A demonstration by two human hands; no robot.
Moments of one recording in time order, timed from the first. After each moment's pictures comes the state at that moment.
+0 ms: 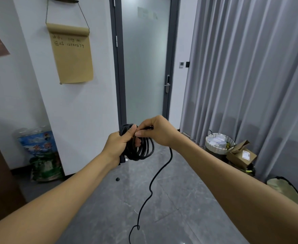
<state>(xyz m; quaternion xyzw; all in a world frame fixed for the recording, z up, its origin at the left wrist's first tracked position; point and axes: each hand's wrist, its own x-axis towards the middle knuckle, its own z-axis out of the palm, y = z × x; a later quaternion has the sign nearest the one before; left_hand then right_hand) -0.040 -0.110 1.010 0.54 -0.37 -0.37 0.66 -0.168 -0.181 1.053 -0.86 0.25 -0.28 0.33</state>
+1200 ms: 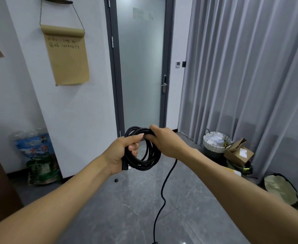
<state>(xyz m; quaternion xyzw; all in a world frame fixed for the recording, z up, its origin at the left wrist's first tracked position) -0.052 -0.105 1.011 0.47 -0.39 -0.54 0.58 -0.189 -0.194 1.023 -0.92 0.31 -0.22 0.11</state>
